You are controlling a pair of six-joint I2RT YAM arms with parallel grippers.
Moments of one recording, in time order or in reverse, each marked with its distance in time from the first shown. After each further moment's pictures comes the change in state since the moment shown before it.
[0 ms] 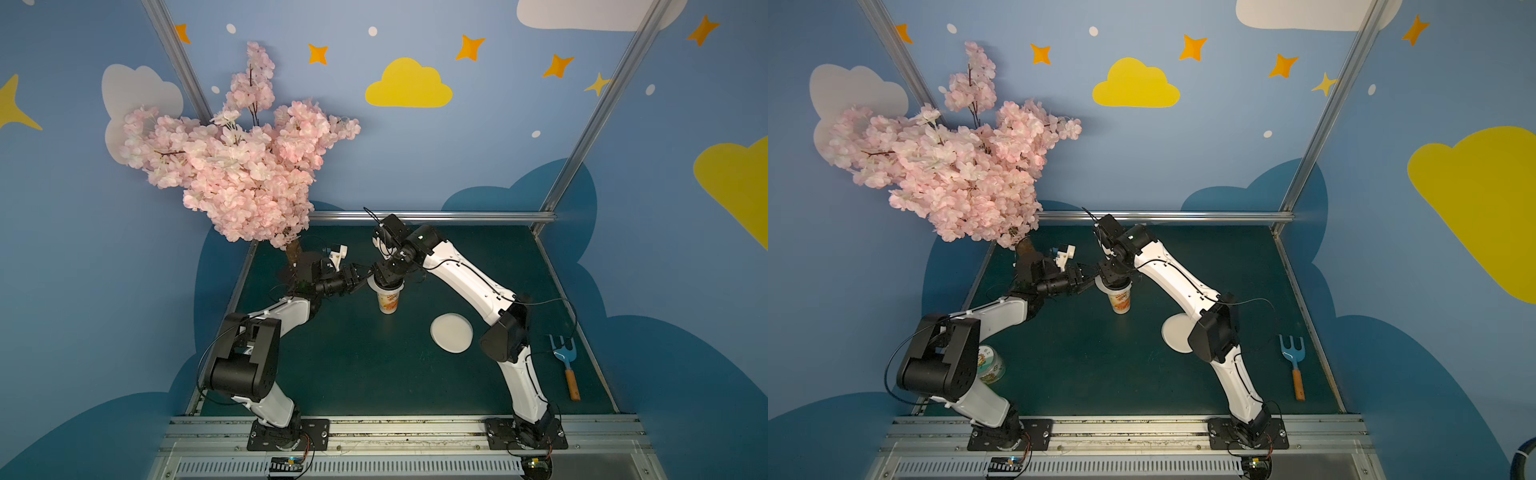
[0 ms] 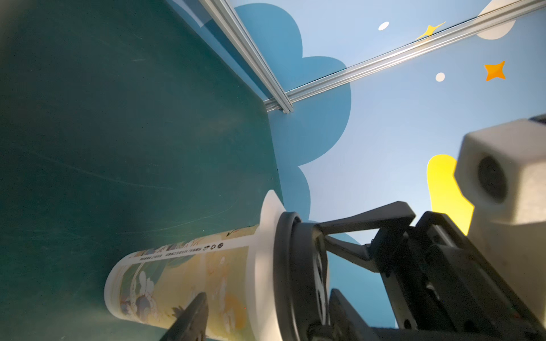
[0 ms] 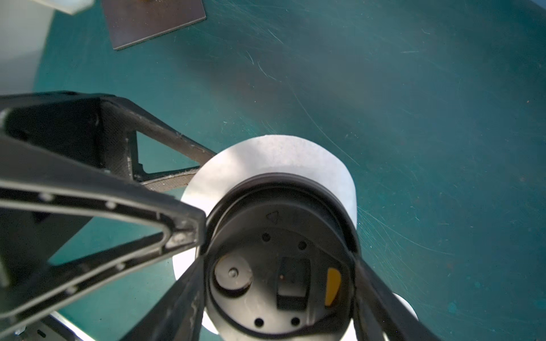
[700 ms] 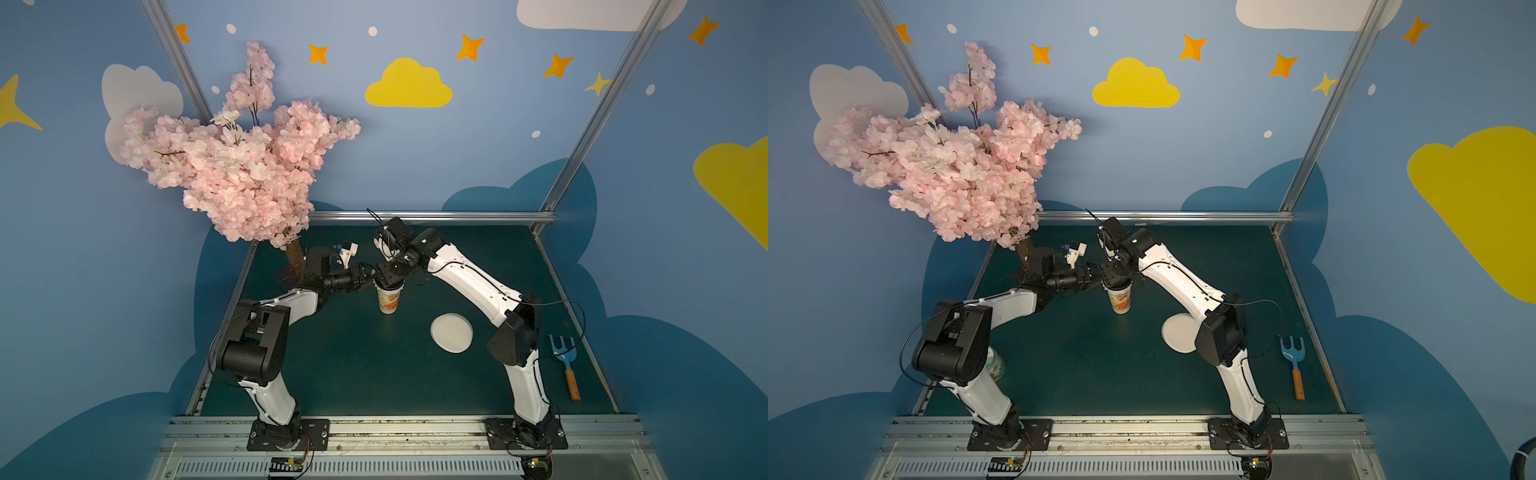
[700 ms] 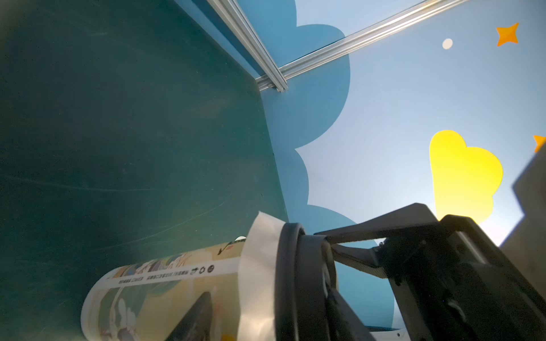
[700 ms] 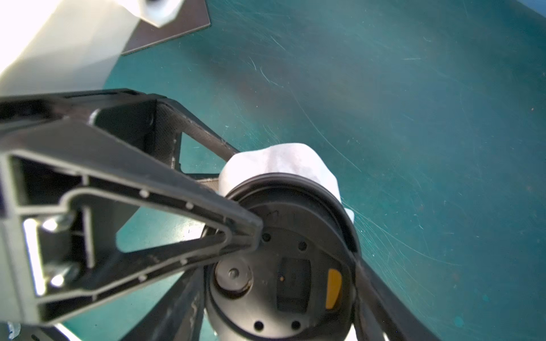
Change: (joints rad) left arm -0.041 0.119 0.092 -0.030 0.061 0.074; right arm -0.008 -0.091 -0.196 0.153 -0.015 -0.004
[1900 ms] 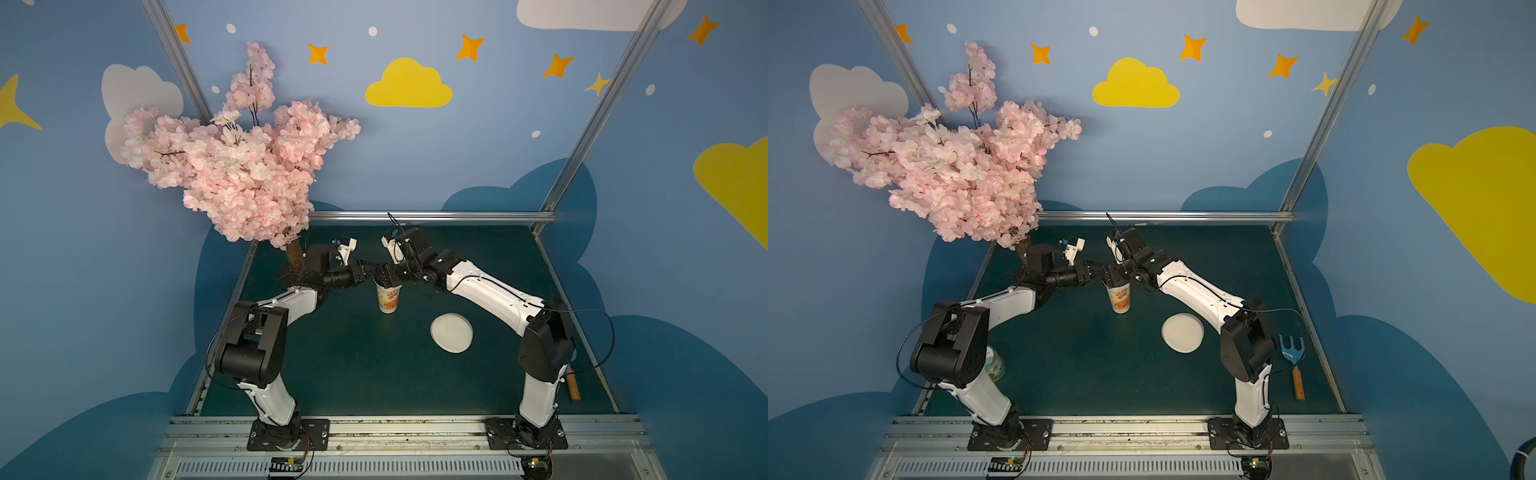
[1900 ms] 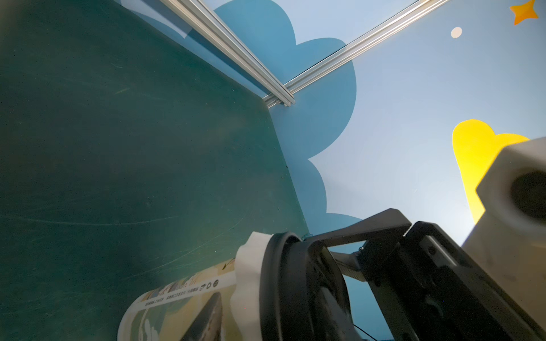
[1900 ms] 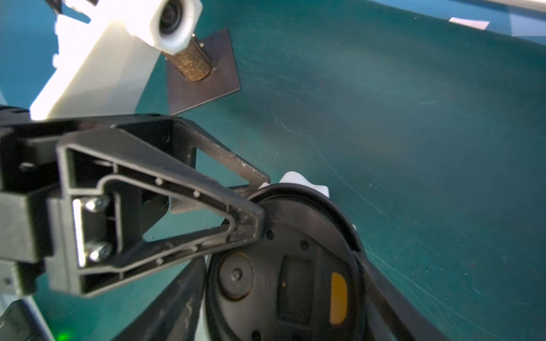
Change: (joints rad) left arm -0.004 -0.021 0.019 -0.084 -0.082 0.150; right arm -0.040 -0.224 -0.475 0.515 -0.114 0.042
